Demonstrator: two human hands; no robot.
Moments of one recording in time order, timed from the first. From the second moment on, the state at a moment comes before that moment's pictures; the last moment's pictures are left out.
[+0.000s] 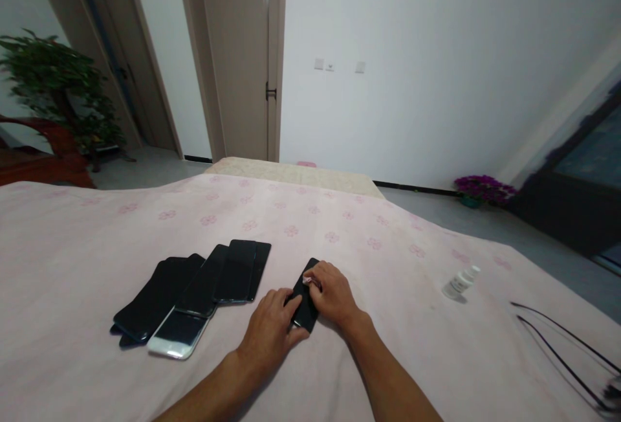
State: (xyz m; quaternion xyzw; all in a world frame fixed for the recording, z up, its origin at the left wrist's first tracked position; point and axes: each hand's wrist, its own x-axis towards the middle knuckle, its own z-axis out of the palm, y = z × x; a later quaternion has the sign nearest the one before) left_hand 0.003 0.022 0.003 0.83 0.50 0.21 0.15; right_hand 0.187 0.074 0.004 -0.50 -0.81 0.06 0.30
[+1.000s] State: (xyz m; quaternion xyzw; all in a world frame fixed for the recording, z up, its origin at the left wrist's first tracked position) left_hand 0.002 0.022 0.001 0.84 0.48 0.21 0.12; right_hand 0.203 0.082 -0.006 -0.53 -0.77 0.01 0.37
